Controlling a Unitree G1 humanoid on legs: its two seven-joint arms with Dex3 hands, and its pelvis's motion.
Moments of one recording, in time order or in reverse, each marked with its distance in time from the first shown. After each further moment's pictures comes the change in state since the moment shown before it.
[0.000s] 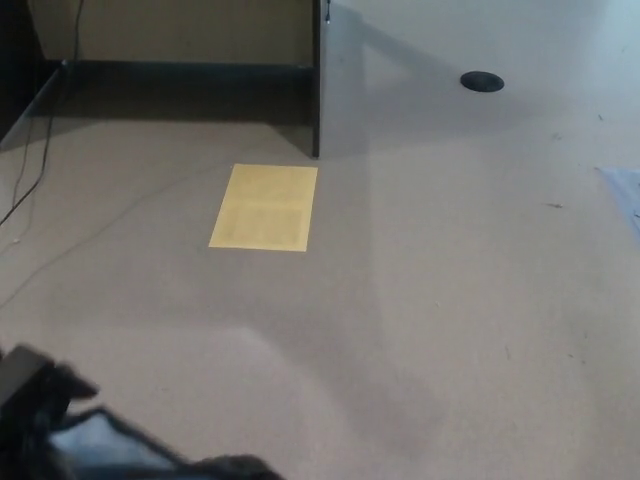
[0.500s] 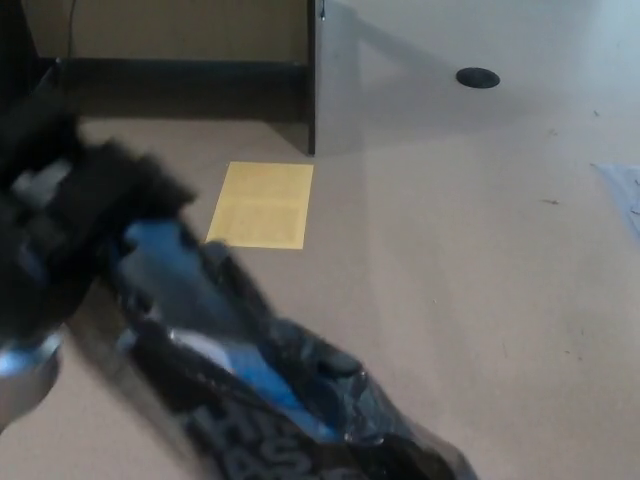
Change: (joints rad) left_arm -0.537 -0.071 -0.079 -0.096 0.020 0.107 -0.178; right_arm -0.017 -0.003 -0.002 0.000 0.001 0.009 0.022
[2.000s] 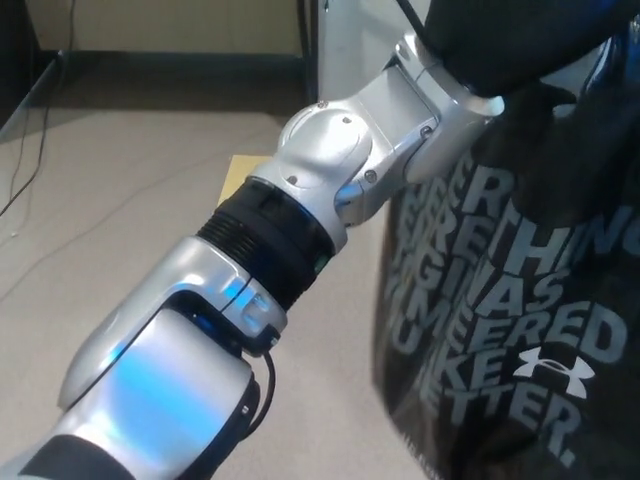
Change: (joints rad) left_arm -0.900 -0.502 -0.462 0.682 0.058 0.208 -0.076; right_arm -0.021 -0.023 -0.014 -0.020 0.000 0.006 0.013
